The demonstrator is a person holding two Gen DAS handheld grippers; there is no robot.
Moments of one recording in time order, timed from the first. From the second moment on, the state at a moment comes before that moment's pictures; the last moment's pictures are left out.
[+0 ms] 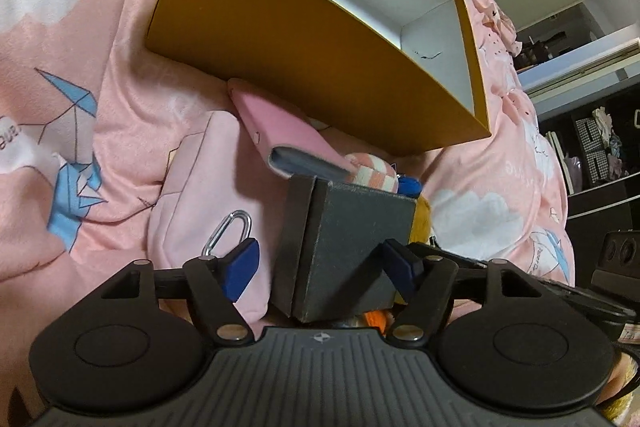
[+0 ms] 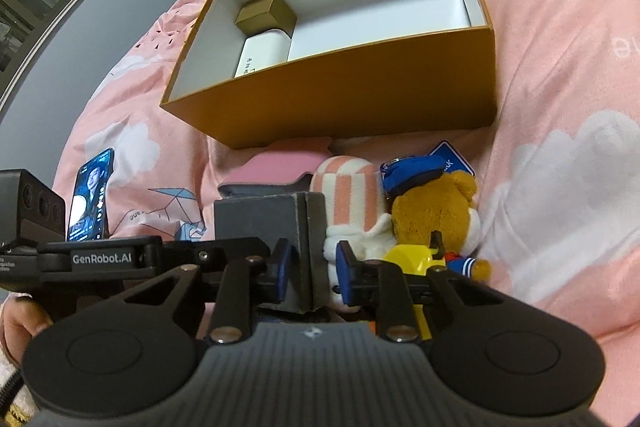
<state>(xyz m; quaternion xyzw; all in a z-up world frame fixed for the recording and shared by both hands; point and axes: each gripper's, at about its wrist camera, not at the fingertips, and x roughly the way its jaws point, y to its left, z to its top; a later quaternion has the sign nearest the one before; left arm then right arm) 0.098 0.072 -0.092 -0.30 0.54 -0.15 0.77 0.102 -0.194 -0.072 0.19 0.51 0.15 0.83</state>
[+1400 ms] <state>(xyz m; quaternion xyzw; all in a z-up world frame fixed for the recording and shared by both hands) 0.046 0.102 -0.022 -0.16 0.48 -0.08 0.86 0.103 -0.108 -0.066 0.04 0.58 0.18 0.79</state>
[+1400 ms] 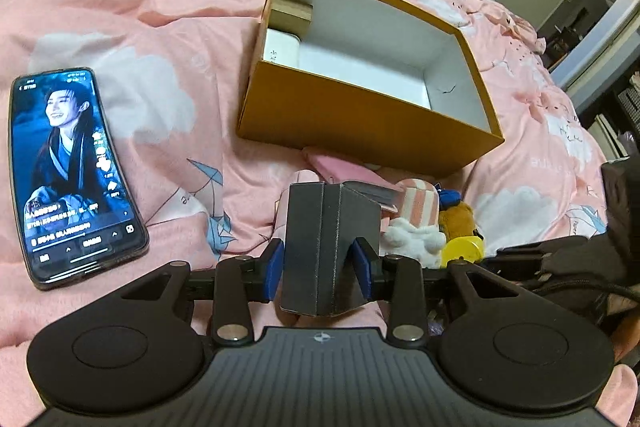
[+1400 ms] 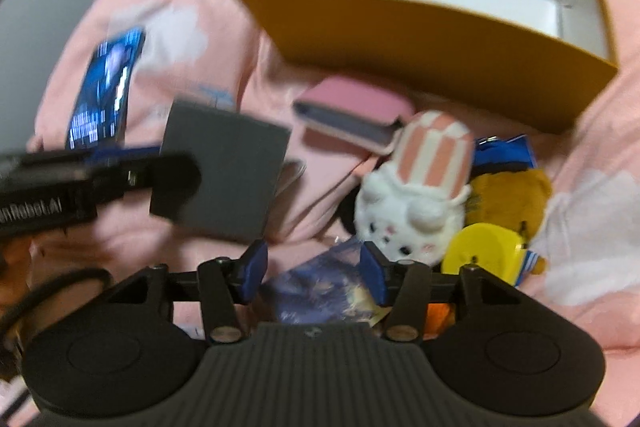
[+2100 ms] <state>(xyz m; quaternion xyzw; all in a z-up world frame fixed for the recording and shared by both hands) 0.044 0.084 -0.026 -0.15 0.48 -0.14 0.85 0.088 -0.142 -0.058 0.06 0.62 0.16 0.77</state>
